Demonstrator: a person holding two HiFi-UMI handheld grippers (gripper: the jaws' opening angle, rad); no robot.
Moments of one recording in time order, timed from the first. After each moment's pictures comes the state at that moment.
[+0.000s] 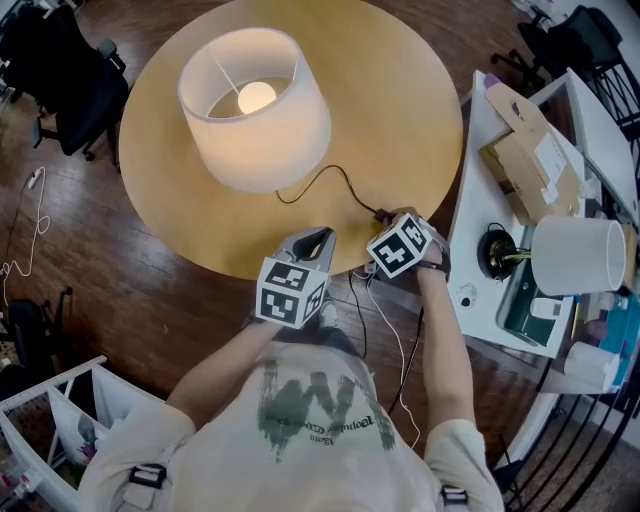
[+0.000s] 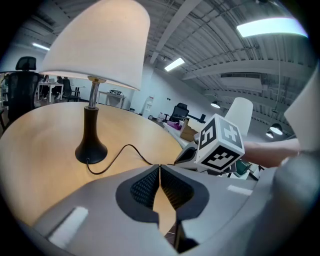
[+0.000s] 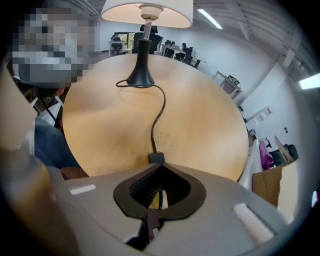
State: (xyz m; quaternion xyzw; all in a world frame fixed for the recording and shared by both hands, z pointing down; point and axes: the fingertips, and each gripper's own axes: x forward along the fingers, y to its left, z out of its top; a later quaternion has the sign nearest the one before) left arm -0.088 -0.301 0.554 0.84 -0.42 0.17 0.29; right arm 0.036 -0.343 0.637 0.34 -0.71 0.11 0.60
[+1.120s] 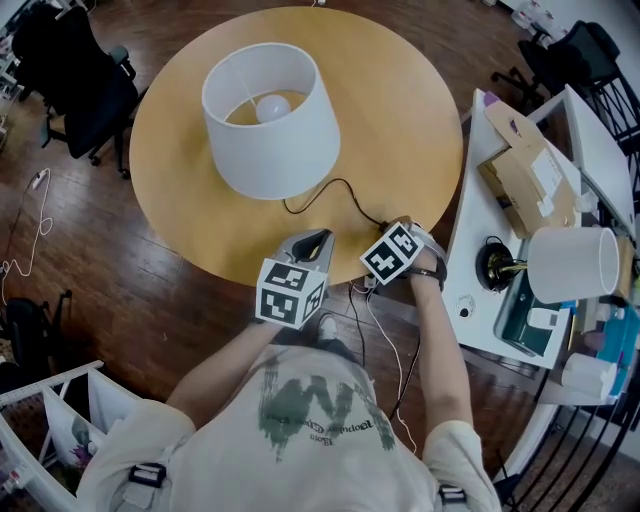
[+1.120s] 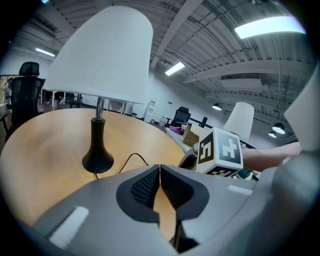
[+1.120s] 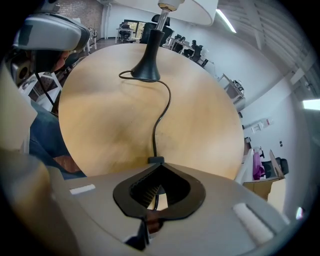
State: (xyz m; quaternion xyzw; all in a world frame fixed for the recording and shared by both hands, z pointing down) left arm -0.102 -0.313 0.536 0.84 -0.44 0.15 0.27; right arm 0.033 -0.347 0.640 0.33 -0.69 0.06 0.65
